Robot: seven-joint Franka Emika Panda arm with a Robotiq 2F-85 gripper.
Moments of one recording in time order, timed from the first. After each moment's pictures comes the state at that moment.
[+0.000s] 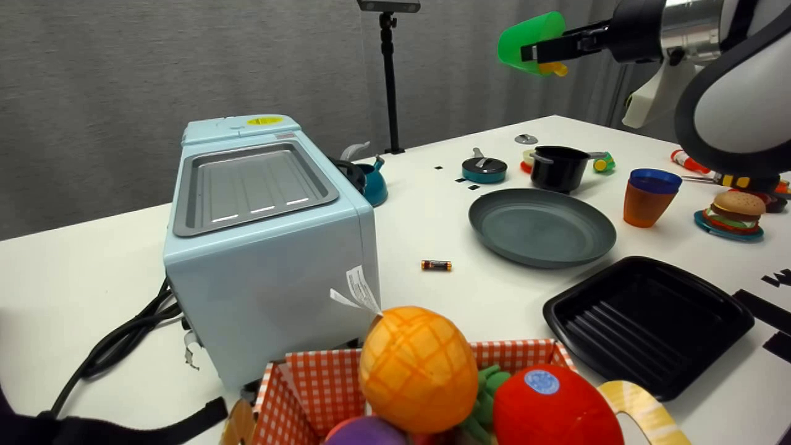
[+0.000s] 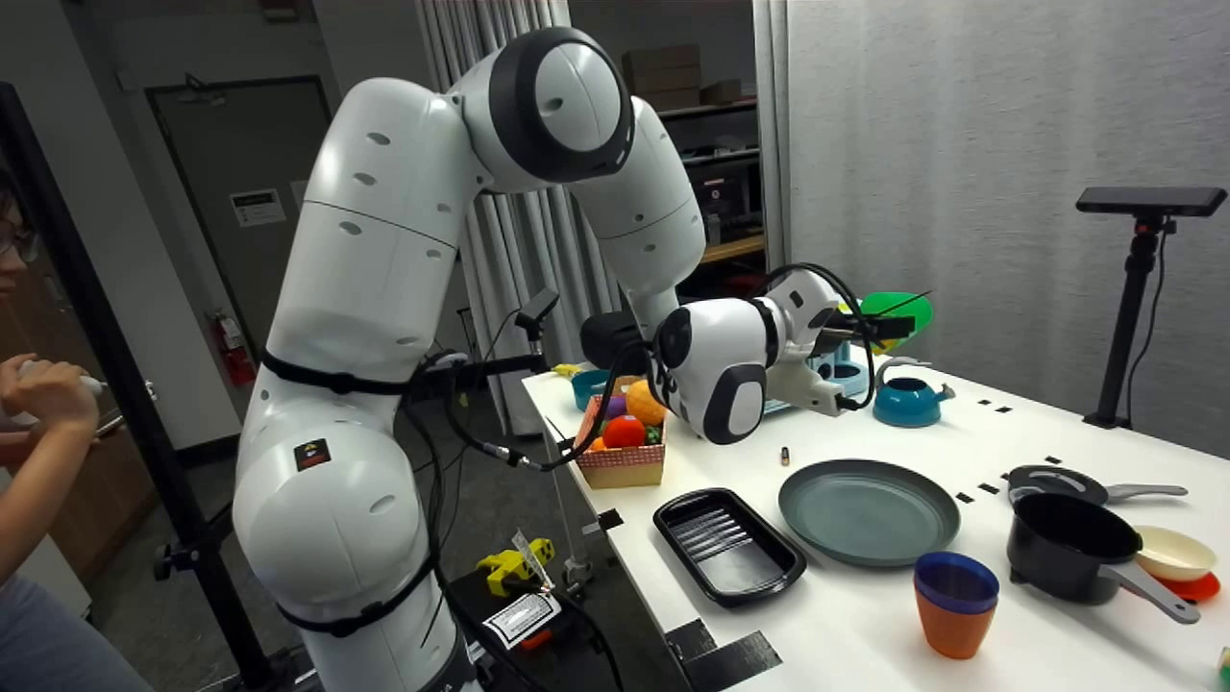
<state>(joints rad) 0.10 0.51 0.00 -2.30 0.21 4.21 -0.21</state>
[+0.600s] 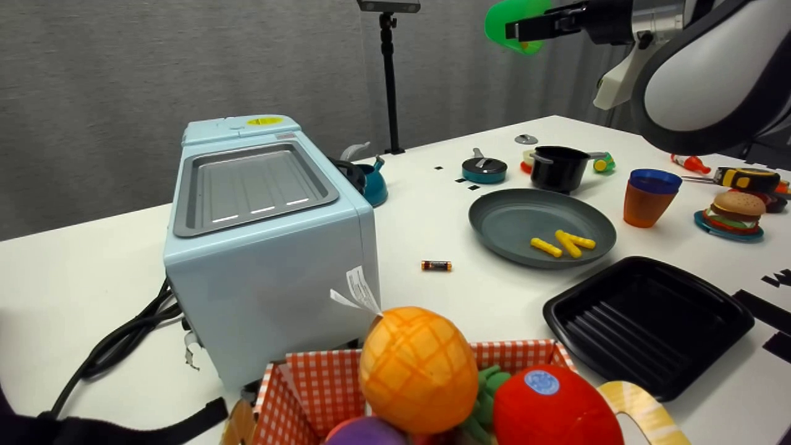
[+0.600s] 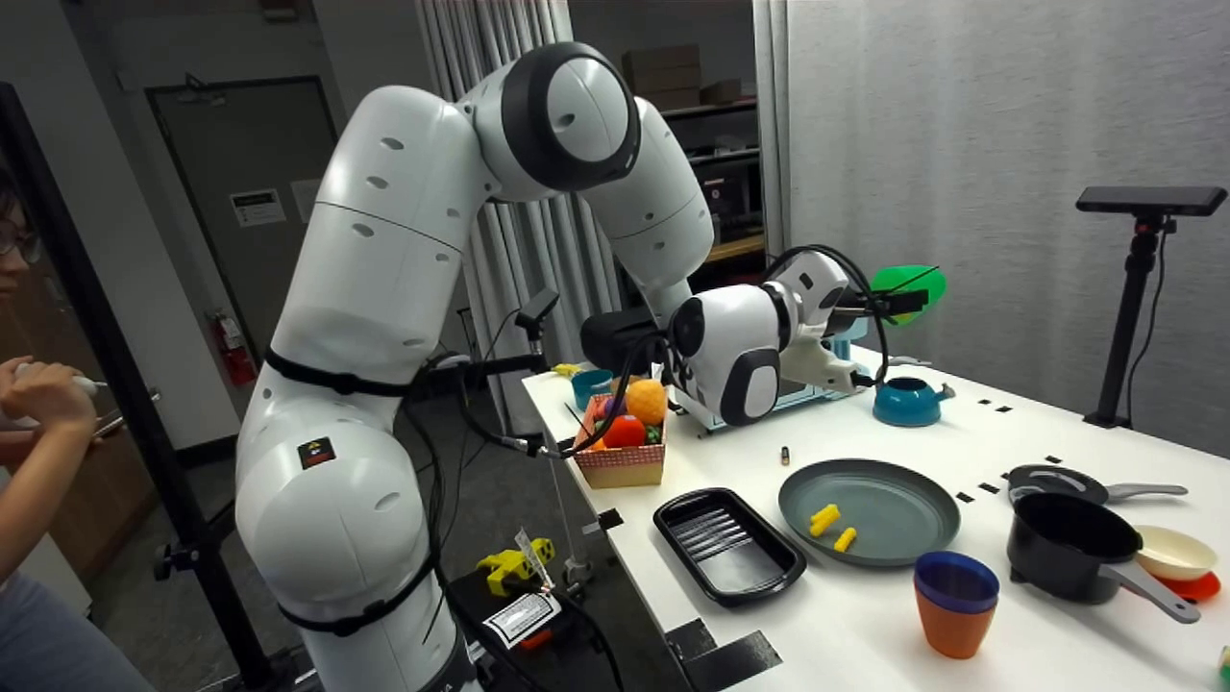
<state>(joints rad) 0.12 0.55 -0.02 -2.18 0.25 4.21 -0.24</state>
